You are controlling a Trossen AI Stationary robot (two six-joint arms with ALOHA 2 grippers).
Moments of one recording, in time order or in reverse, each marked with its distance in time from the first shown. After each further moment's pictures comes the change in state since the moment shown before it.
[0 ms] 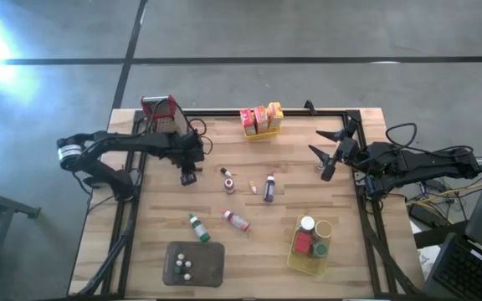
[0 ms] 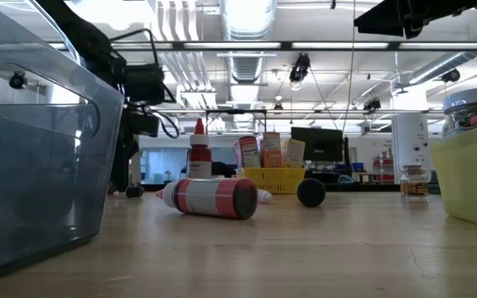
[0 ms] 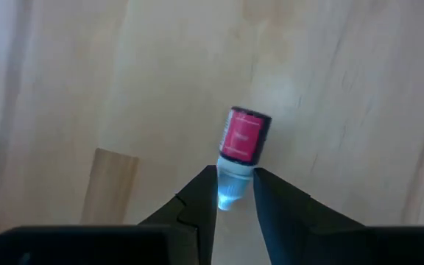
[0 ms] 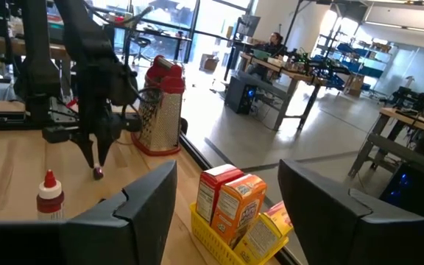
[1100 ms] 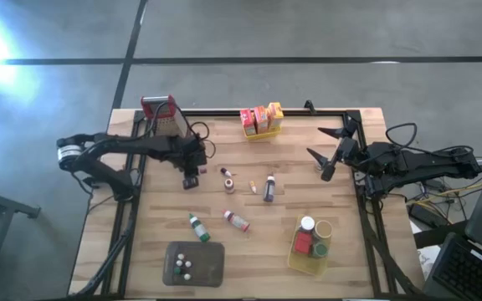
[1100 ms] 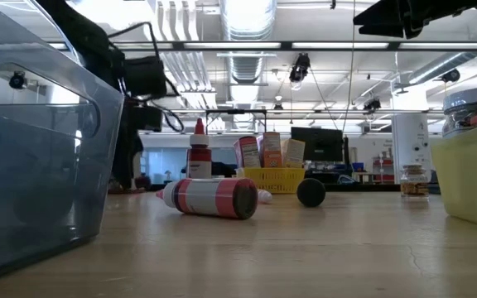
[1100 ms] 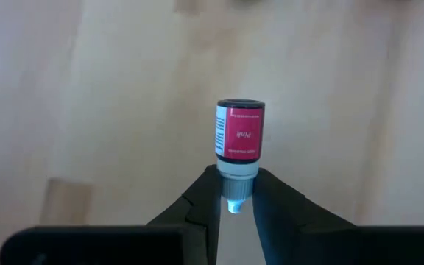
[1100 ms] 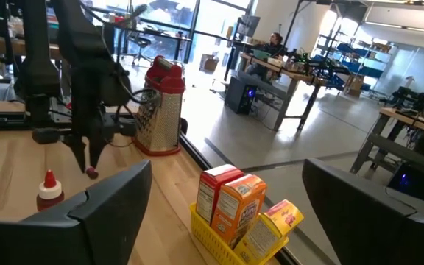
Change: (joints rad) left arm -0.063 -0.005 -0.001 0.036 0.052 -0.052; right arm 0.000 -0.001 0.000 0.000 0.000 0.000
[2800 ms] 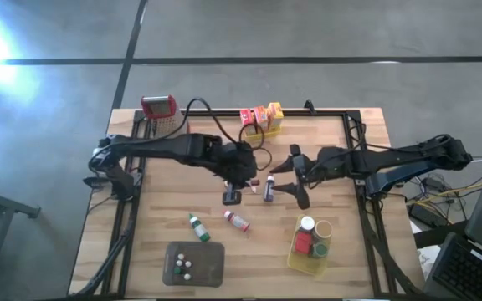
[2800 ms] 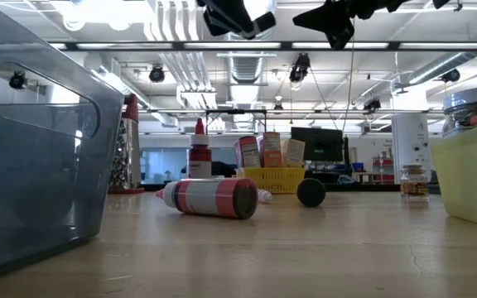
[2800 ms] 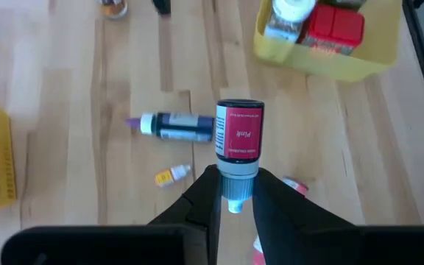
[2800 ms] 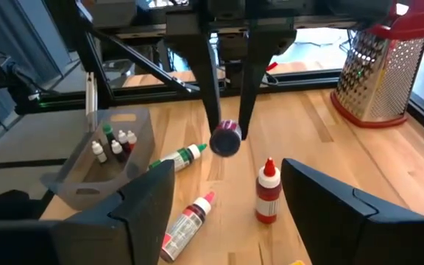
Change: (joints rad) left arm -0.422 0.333 1.087 -0.461 -0.063 -0.127; right arm -0.004 0.551 0.233 0.097 -0.628 0.320
